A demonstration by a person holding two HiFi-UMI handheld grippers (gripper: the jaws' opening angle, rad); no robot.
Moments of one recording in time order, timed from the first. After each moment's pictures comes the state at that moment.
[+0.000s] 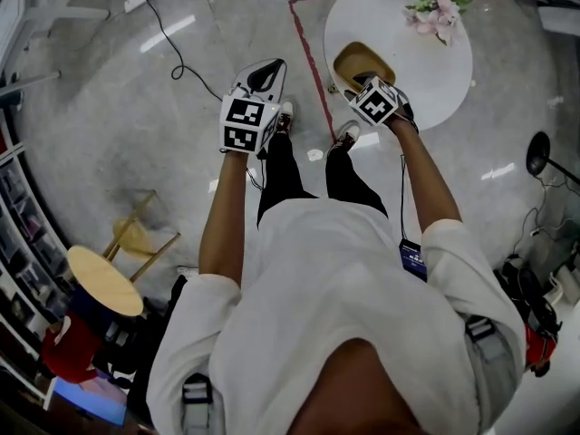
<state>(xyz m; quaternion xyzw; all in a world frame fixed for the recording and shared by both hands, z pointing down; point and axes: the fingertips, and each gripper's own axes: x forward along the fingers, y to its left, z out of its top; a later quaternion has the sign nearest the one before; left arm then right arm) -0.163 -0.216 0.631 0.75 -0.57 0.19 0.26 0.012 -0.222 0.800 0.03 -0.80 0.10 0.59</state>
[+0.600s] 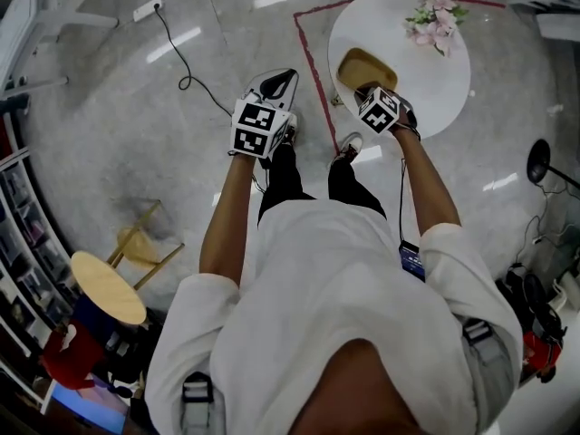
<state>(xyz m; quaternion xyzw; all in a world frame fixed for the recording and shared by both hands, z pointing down) -0.154 -0.219 0.619 0.77 -0.55 0.19 0.26 0.011 -0.236 0.786 0.05 -0.80 0.03 0.59</state>
